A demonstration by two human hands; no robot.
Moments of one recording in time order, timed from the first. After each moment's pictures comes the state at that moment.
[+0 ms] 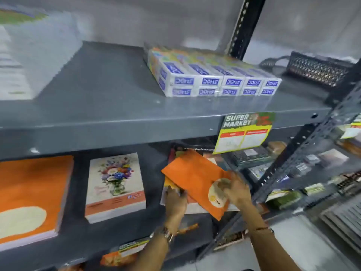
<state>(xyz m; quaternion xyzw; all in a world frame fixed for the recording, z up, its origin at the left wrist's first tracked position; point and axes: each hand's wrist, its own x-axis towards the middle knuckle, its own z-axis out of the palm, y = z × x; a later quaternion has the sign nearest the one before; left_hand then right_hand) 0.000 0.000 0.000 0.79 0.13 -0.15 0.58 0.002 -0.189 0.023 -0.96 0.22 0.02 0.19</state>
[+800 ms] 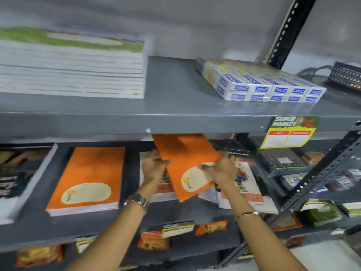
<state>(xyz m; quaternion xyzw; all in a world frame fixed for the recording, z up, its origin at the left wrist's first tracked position) 0.011 0.172 0.081 0.69 0.14 0.08 0.70 0.012 -0.010 0.095 -0.92 0.21 -0.05 0.32</state>
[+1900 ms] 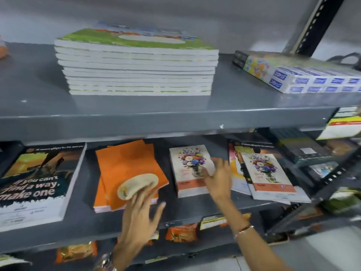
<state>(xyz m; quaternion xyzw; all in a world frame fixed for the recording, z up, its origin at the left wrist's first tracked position) -0.097 0.332 0.001 0.94 -0.09 0.20 0.26 -0.018 0.111 0.039 -0.93 0.10 -0.19 0.30</state>
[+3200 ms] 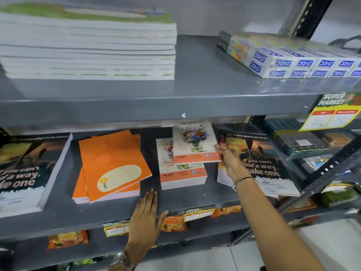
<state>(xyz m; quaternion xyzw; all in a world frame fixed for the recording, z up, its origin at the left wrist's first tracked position) -0.105 0.264 -0.057 0.99 0.00 -0.04 0.10 0.043 0.017 0.045 -0.64 0.26 -0.01 0.73</state>
